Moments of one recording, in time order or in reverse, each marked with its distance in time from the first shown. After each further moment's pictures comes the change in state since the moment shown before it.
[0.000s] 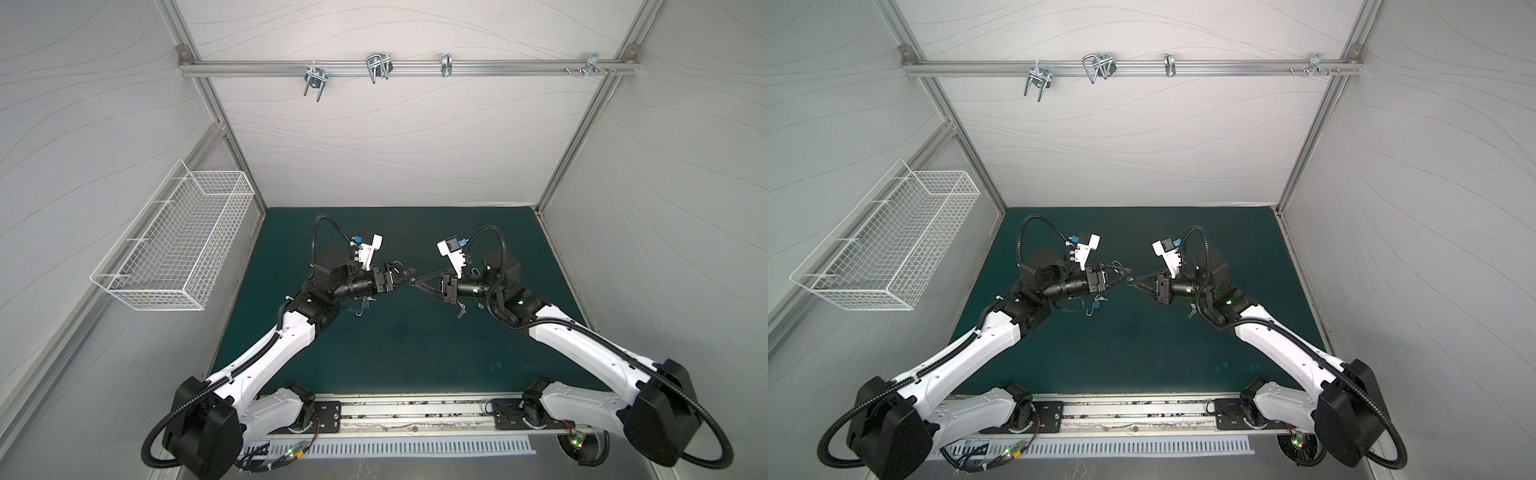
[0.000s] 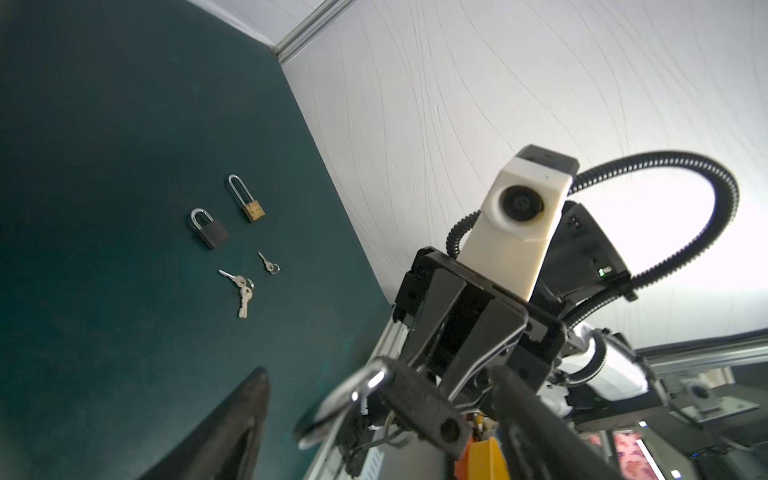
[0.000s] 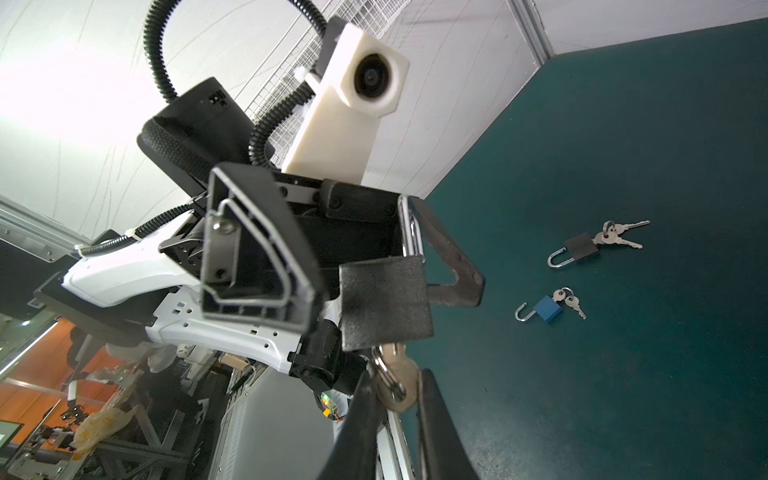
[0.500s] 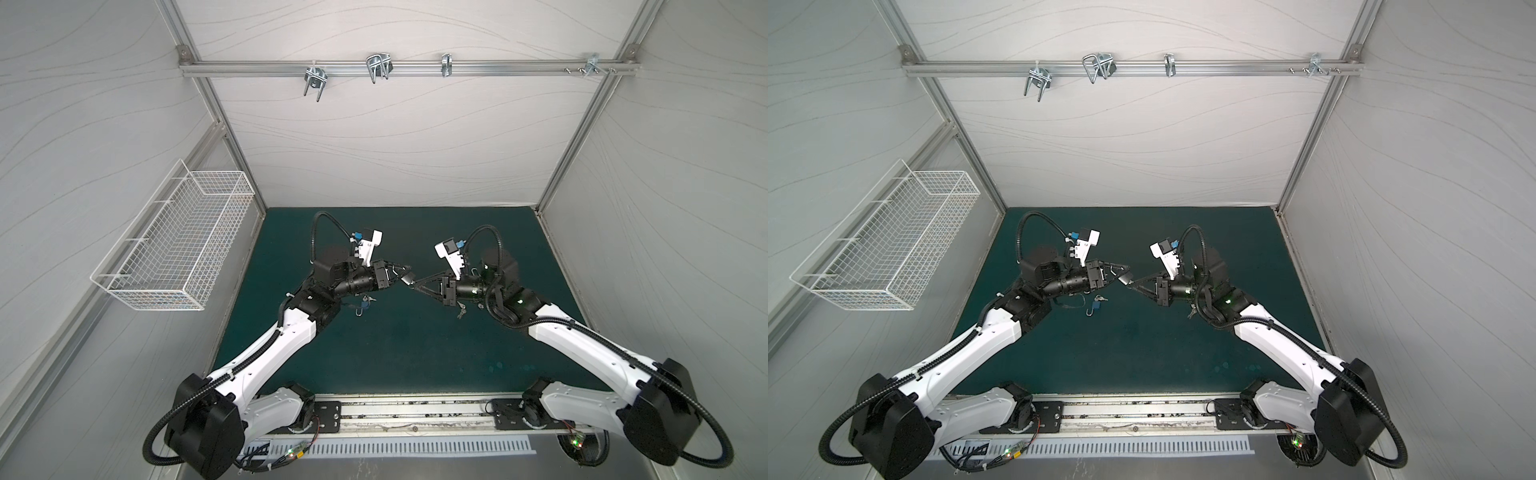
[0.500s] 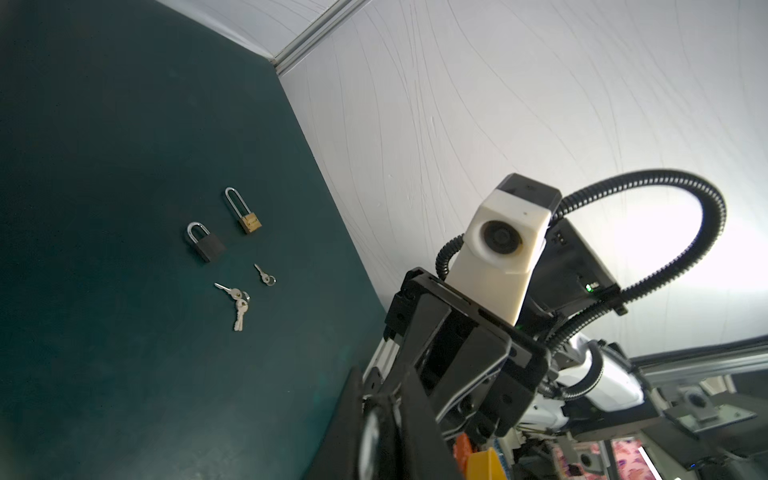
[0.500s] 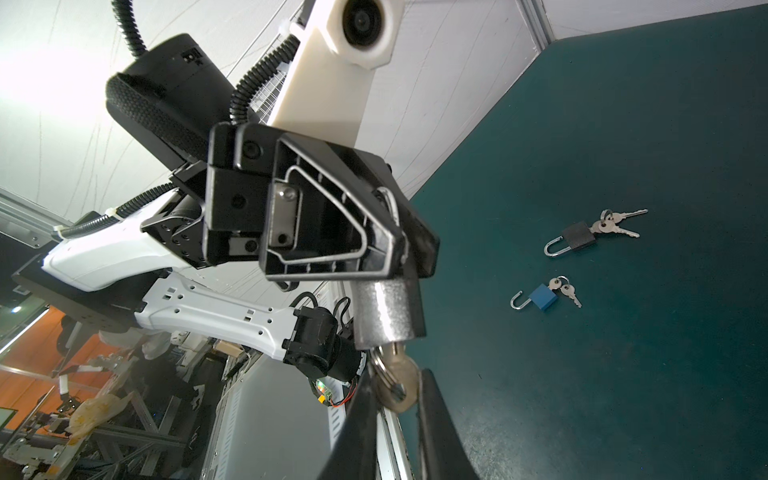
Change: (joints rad) left arm 0.002 0.014 0.025 0.012 -0.010 -0.014; right arm 0.004 0.005 0.021 -0.064 0.003 -0.050
